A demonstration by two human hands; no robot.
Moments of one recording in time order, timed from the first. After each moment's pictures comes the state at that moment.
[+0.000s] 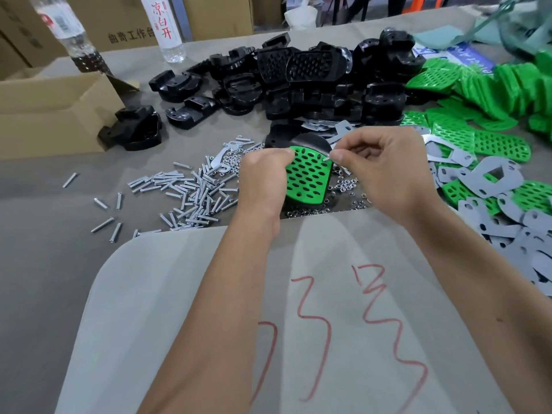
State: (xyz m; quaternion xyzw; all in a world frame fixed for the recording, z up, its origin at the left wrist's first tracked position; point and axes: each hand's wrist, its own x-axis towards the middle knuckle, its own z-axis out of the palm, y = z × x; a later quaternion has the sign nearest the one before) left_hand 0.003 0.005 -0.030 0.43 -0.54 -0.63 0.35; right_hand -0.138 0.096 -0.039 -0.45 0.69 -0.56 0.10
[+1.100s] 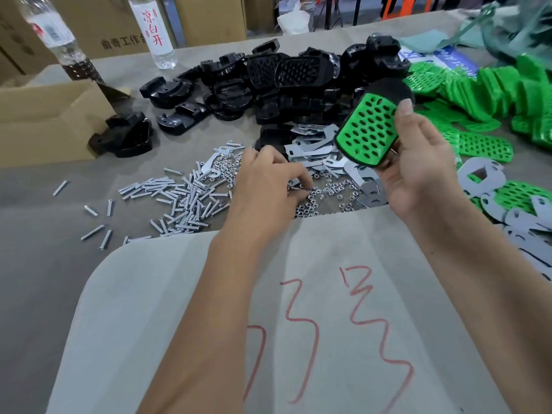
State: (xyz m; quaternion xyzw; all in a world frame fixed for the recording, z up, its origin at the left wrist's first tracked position) left_hand 0.009 0.000 -0.043 0.31 -0.90 -0.21 0.22; right_hand -0.165 0.102 -0.037 -0.13 0.47 -0.83 0.26
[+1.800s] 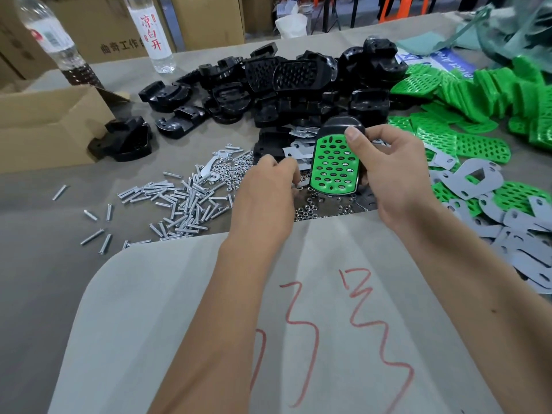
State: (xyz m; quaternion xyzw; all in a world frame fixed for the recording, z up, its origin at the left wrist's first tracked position) left_hand 0.004 0.008 -0.042 0.35 -0.90 -0.14 0.21; right_hand -0.148 0.098 -0.043 -0.26 0.61 -0.72 0.22
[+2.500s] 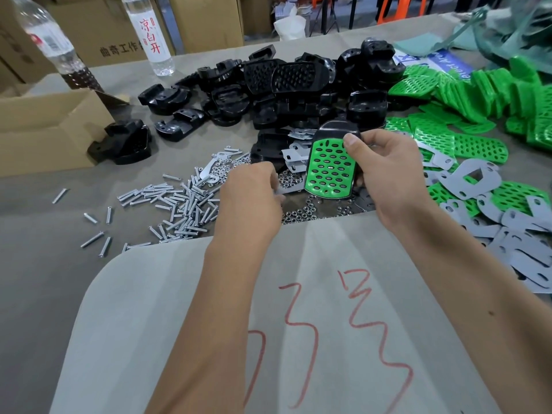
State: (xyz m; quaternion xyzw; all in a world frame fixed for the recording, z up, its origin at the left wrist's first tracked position) left_hand 0.015 0.000 -0.034 0.45 -0.85 -0.18 0.20; right_hand -0.146 0.099 -0.041 -0.28 0.66 -0.68 0.17
